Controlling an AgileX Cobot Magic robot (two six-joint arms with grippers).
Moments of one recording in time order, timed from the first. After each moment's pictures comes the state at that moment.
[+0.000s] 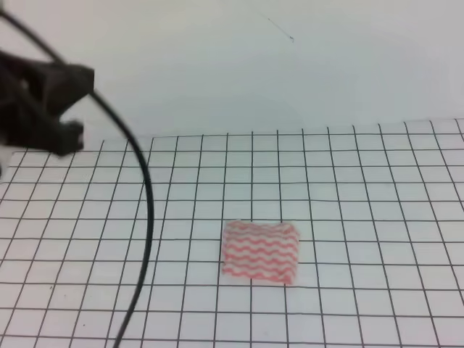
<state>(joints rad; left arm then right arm) -0.25 1.07 -1.05 -0.82 0.54 0.83 0.26 1.02 -1.17 0.24 0.52 -0.41</state>
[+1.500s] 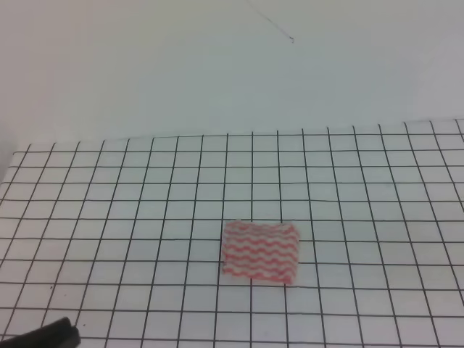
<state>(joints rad) -0.26 0.22 -0.41 -0.92 0.60 0.78 0.25 0.41 -0.31 0.25 0.13 -0.47</state>
